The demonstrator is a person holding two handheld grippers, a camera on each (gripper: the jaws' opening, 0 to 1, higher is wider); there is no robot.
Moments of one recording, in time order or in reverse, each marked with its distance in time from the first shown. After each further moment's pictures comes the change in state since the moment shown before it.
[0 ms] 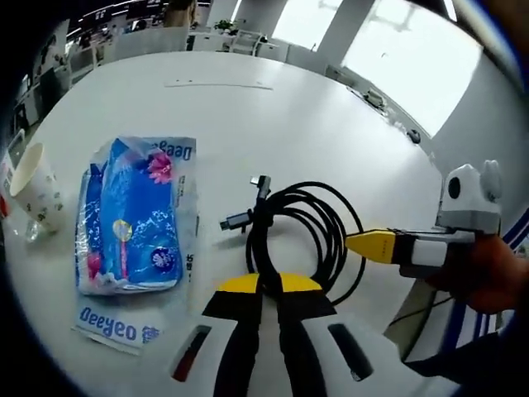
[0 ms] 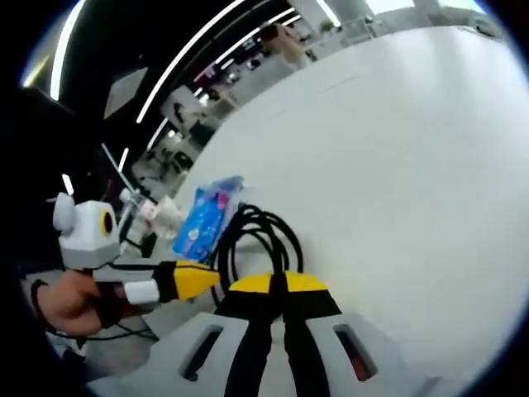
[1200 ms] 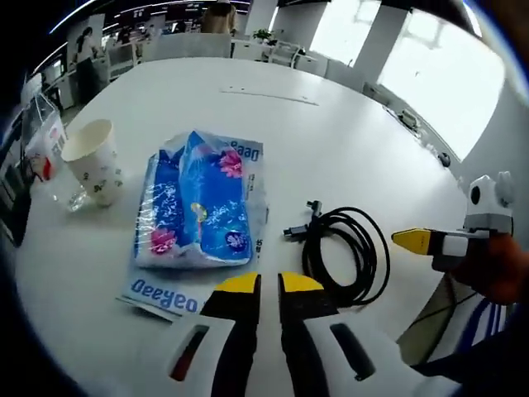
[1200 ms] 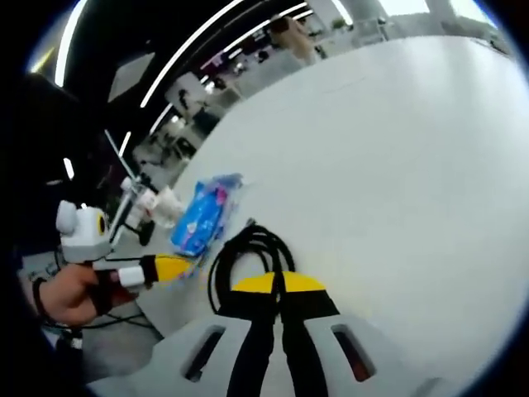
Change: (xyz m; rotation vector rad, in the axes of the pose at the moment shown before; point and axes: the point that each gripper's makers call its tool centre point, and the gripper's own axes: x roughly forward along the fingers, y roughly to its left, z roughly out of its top) left arm -0.040 0.053 -0.005 -0.118 -0.078 0.189; right arm -0.010 -0.005 0.010 -0.078 0.052 0.003
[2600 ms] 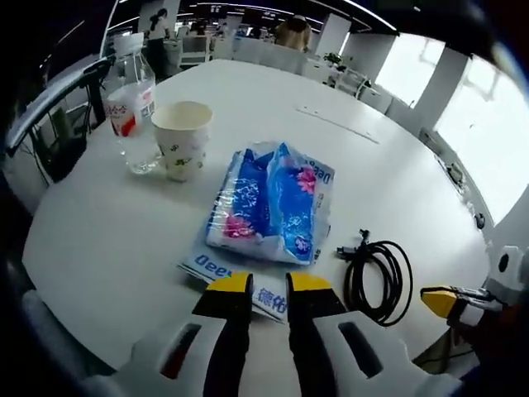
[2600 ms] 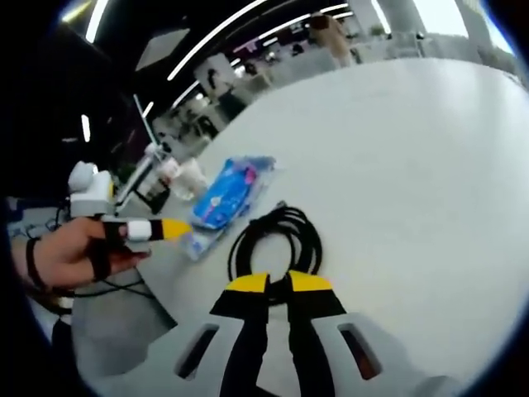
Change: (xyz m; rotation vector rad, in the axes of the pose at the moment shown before) left arm -0.027 0.049 -0.001 -0.269 -0.098 0.206; right arm -0.011 0.029 -0.020 -0.180 0.040 0.055
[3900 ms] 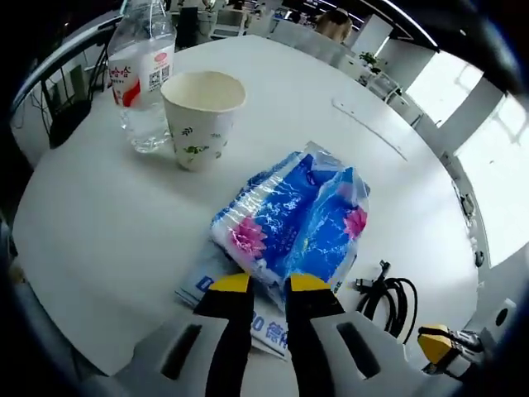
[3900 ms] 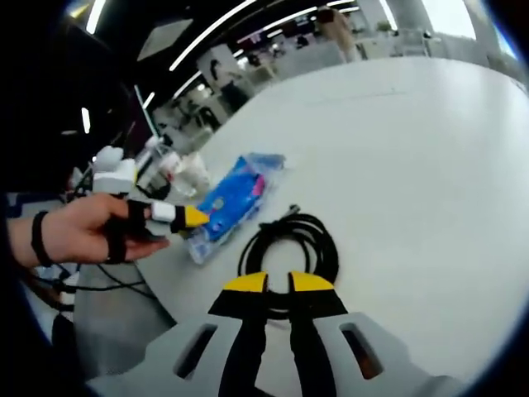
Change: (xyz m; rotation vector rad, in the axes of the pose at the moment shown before) left arm 0.035 0.015 0.009 -0.183 0.099 0.047; right arm 0.012 0.011 0.012 -0.015 0.044 -0.001
